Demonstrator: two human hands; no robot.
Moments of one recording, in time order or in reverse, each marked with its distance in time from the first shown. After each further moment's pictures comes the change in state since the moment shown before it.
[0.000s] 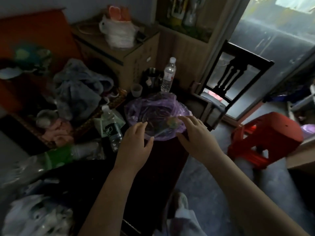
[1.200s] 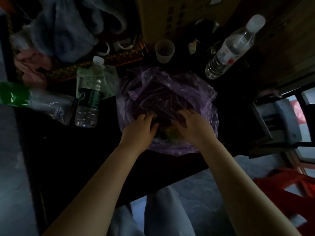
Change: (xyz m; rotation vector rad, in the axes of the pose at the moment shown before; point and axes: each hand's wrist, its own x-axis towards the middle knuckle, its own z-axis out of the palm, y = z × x) left_hand 0.168 -0.019 0.190 0.133 -0.134 -0.695; right_hand 0.227 0.196 0.161 0.067 -0.642 -0.272
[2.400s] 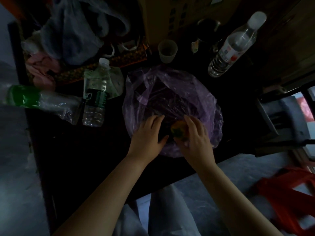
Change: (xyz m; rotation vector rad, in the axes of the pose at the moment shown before) left_hand -0.026 -0.002 0.021 -0.036 0.235 0.205; right_hand -0.056 -0.002 0.045 0.203 0.297 -0.047
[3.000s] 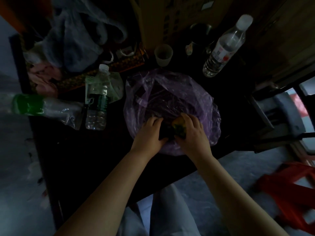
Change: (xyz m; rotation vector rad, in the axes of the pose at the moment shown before) left_hand 0.006 0.000 -0.008 -0.051 -0.184 -0.063; right_hand 0.008 -0.012 0.003 -0.055 -0.040 0.076
